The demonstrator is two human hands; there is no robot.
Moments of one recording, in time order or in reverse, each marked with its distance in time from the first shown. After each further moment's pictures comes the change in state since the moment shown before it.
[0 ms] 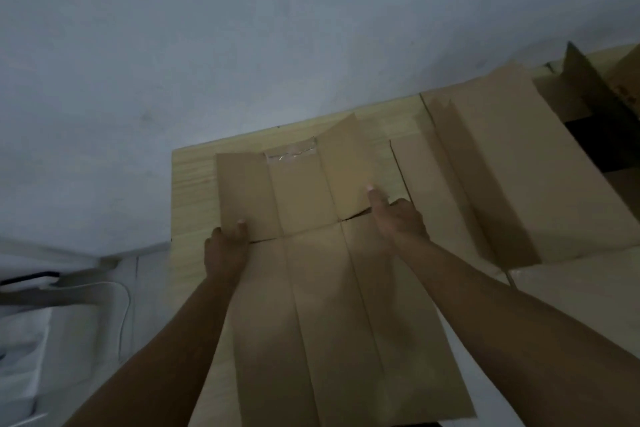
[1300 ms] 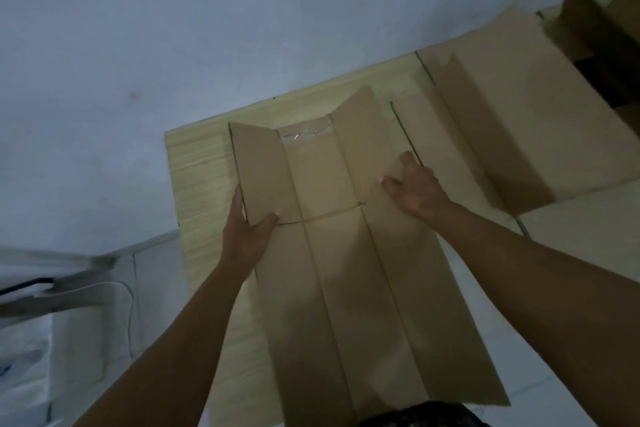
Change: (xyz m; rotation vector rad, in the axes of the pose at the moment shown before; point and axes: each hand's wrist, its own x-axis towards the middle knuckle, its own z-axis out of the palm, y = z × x) left_hand -0.003 -0.023 -0.016 -0.311 -0.304 0.322; right_hand -0.024 0.011 -0.006 -0.180 0.016 -0.319
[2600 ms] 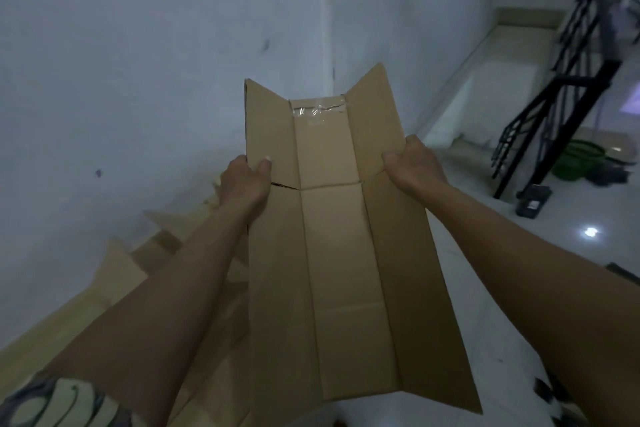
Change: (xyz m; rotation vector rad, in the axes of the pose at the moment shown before) left_hand -0.253 0.526 0.489 0.152 -0.275 0.682; right_hand -0.134 0.406 -0.546 0.318 0.828 0.251
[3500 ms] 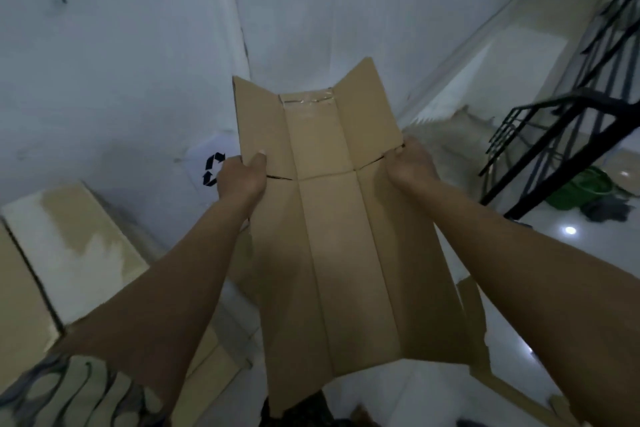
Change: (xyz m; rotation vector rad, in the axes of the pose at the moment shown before) left_hand 0.253 0.152 0.441 -0.147 -0.021 -0.316; right_hand 0.511 0.227 -0.040 -0.053 -0.123 0.101
